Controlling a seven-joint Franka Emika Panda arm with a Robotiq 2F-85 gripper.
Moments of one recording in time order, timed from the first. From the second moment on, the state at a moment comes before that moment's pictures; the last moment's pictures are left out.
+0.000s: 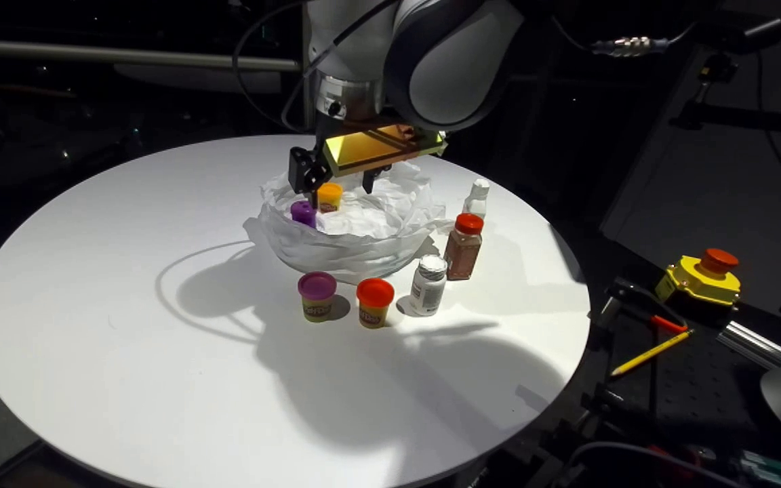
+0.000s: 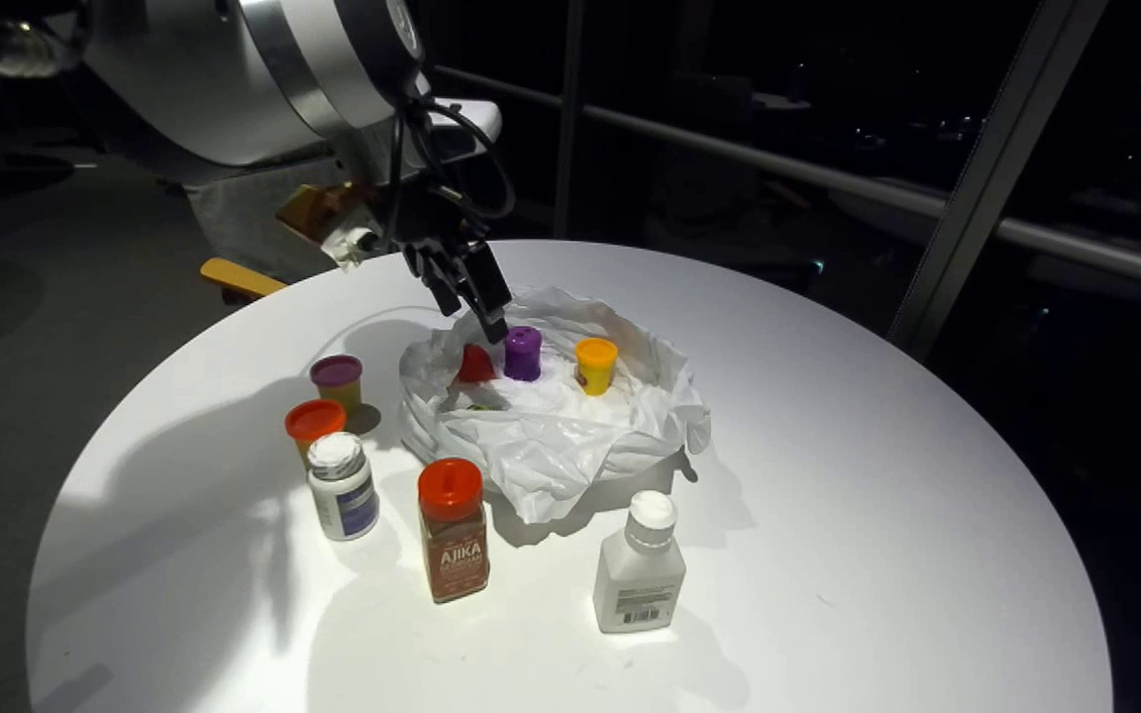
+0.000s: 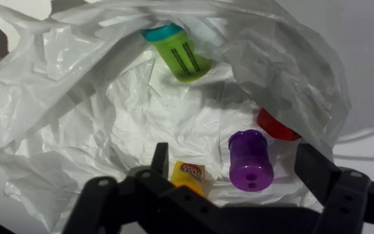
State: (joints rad) arm 0.39 0.52 -0.23 -2.05 -0.49 2.73 1.00
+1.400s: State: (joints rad) arm 0.33 0.81 -0.22 -1.72 -0.30 2.75 0.88
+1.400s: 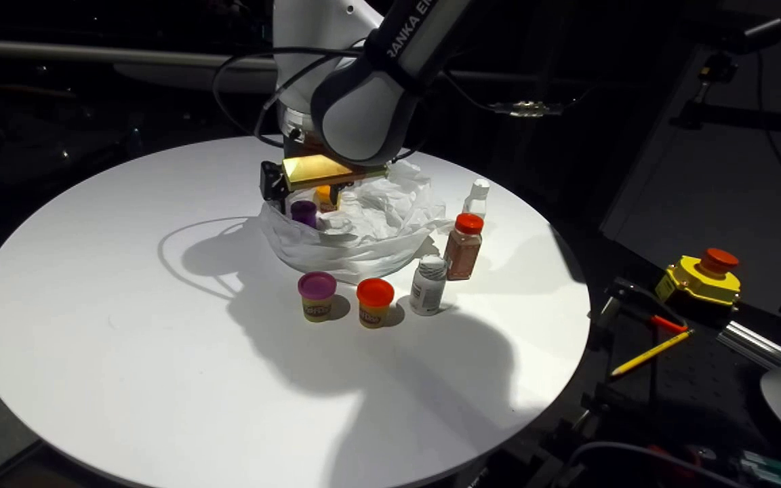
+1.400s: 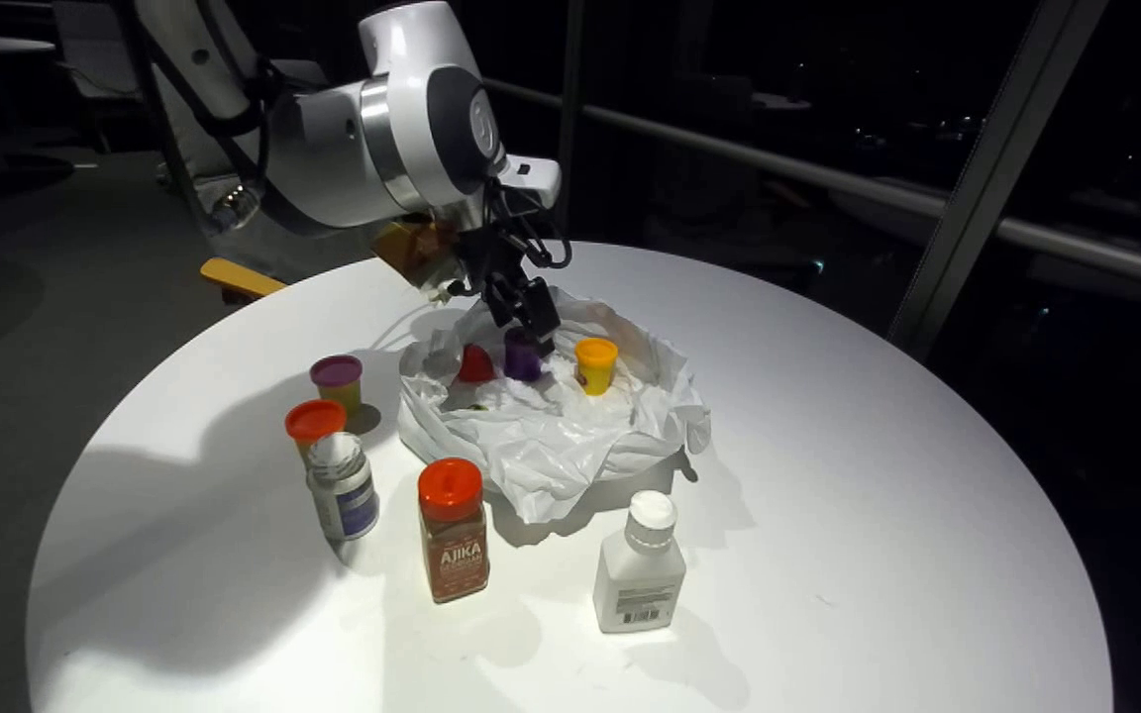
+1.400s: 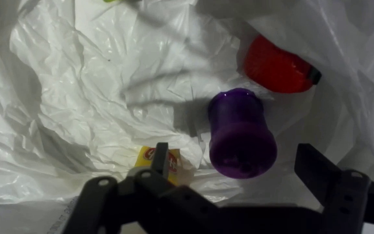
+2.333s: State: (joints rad) arm 0.36 0.84 -0.26 -1.67 -0.25 2.71 0.82
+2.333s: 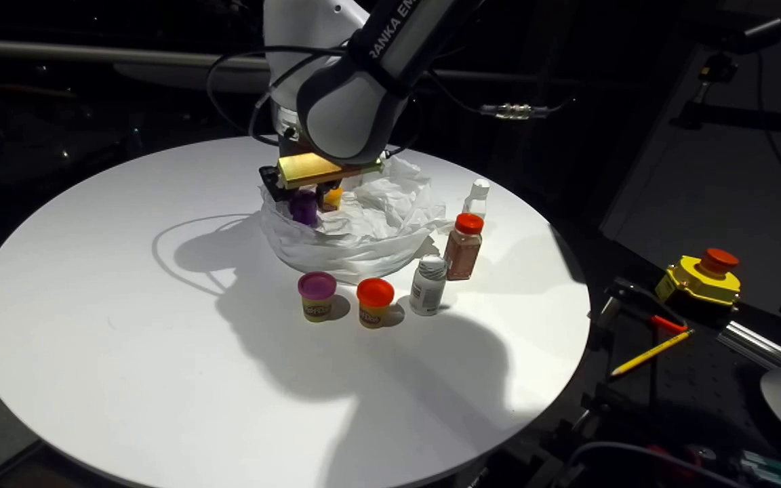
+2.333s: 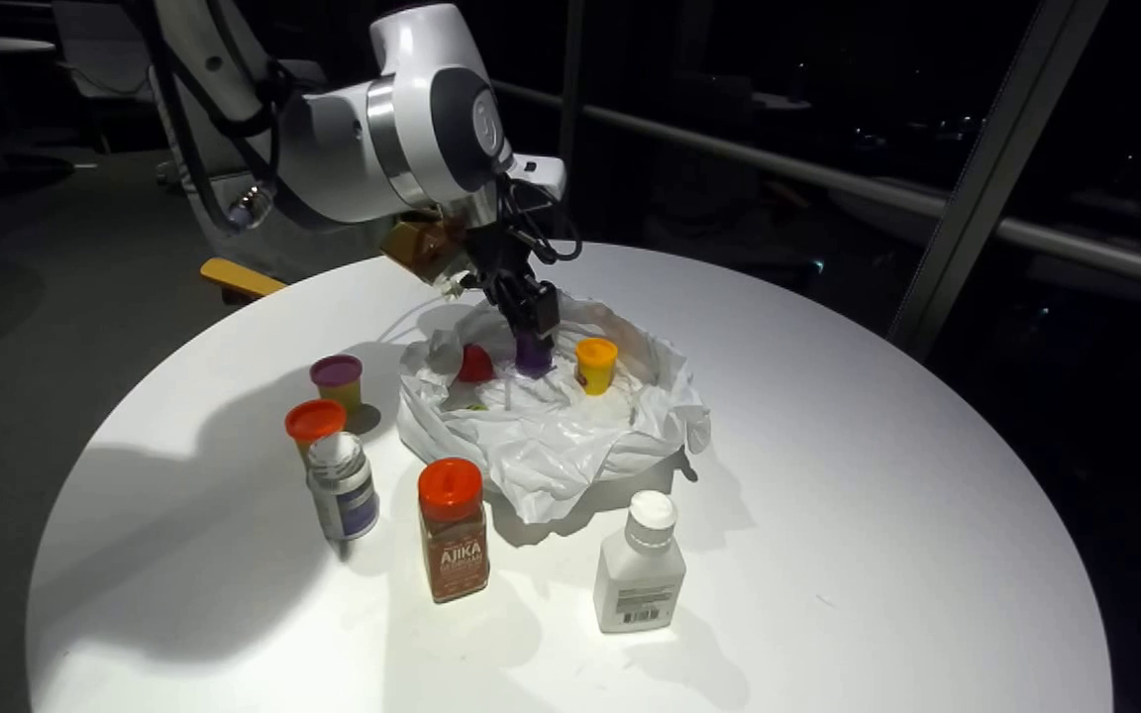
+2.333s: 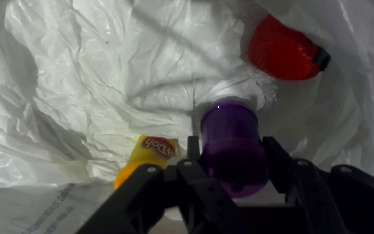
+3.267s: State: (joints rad) arm 0.71 0.49 -0.36 -1.98 -0.57 2.62 1.22
